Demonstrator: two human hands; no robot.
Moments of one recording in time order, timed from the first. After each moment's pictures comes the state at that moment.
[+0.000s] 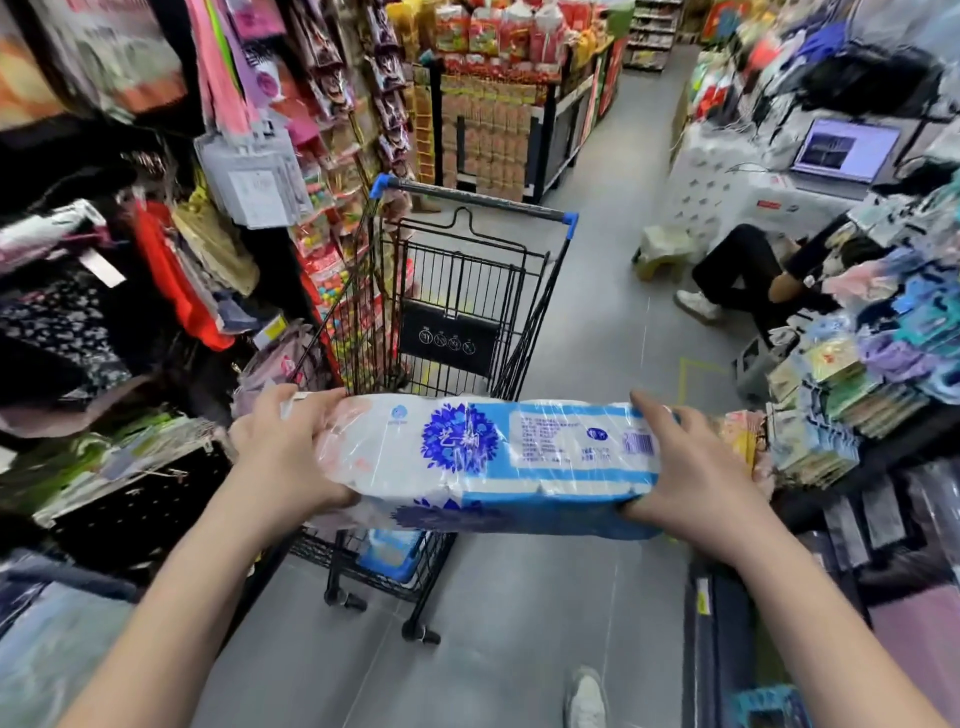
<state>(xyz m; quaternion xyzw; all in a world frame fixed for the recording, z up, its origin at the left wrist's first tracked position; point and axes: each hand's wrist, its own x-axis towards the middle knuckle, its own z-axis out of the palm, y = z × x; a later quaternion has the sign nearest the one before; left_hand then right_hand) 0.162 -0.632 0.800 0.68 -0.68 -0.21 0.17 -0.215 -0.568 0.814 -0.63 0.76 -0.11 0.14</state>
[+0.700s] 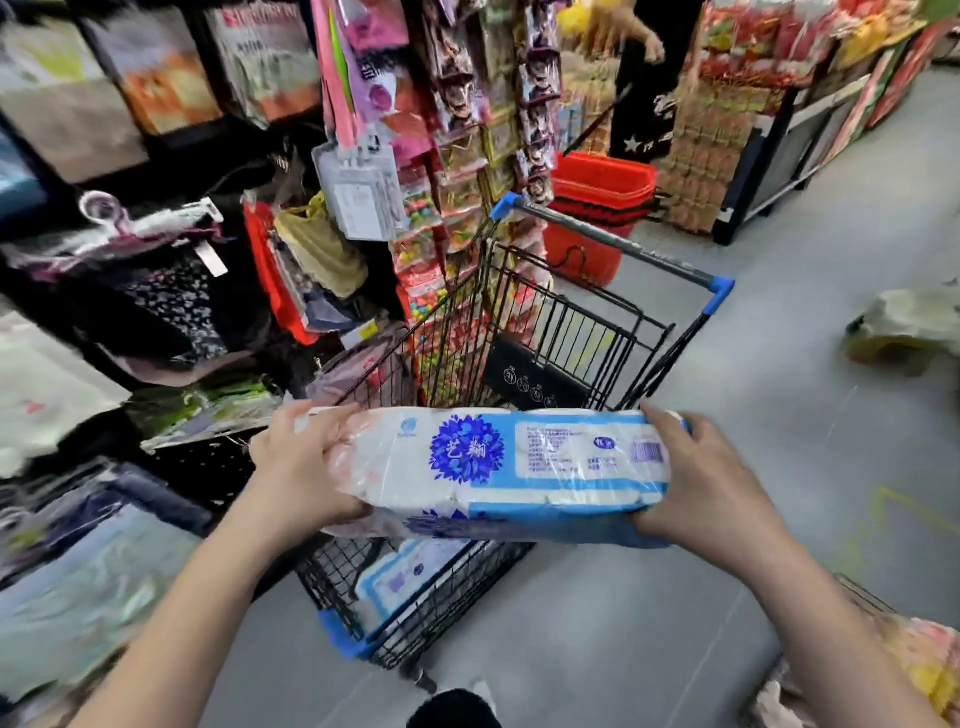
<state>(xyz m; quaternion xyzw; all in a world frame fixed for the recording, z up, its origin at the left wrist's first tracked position) 0.076 -0.724 0.792 0.82 -0.51 -0.17 0.18 -0.289 -0.823 0.797 -0.78 0.60 -0.08 0.17</state>
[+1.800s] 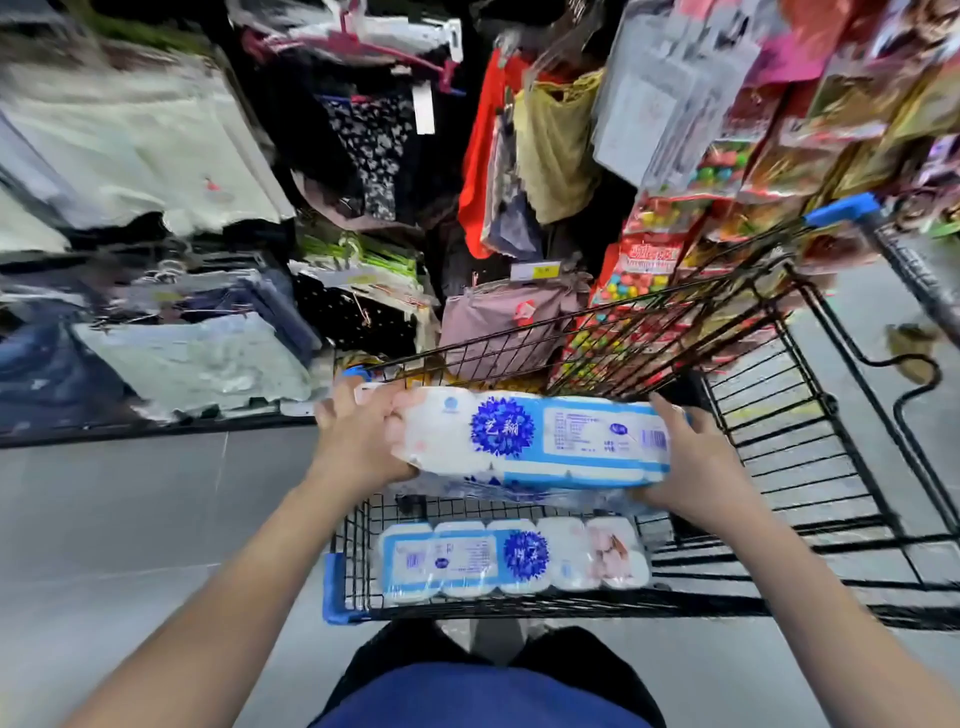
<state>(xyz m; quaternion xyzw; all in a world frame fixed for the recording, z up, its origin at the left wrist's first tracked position) 0.150 -0.785 0.655 0.94 -0.21 -0.21 0.17 -0.082 -1.075 0.667 -0.91 0.36 0.10 0.16</state>
